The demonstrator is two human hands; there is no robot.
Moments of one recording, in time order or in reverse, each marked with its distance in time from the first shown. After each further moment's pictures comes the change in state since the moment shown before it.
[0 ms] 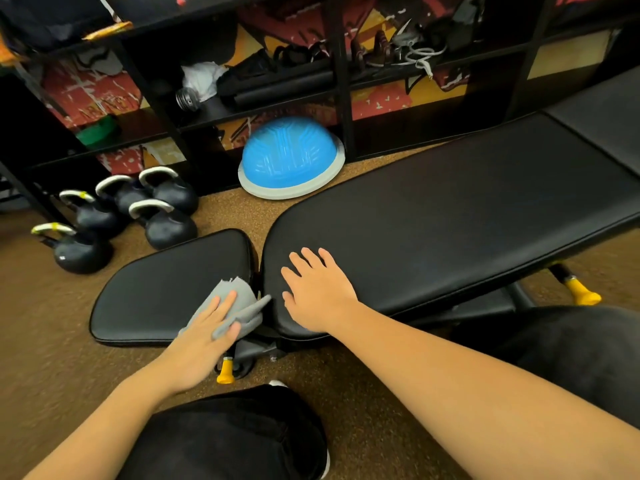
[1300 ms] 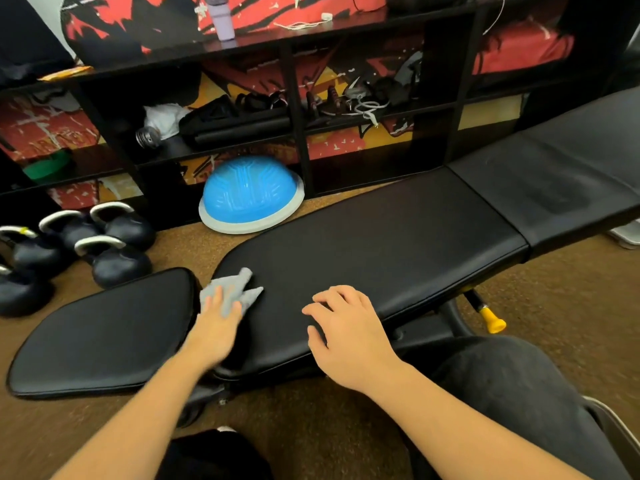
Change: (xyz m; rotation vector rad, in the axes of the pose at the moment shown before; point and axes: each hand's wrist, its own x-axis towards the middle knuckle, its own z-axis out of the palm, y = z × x) left_hand 0.092 0.116 0.028 -0.050 0.283 -0.043; right_hand -0.134 0.081 -0.041 0.262 0.356 0.187
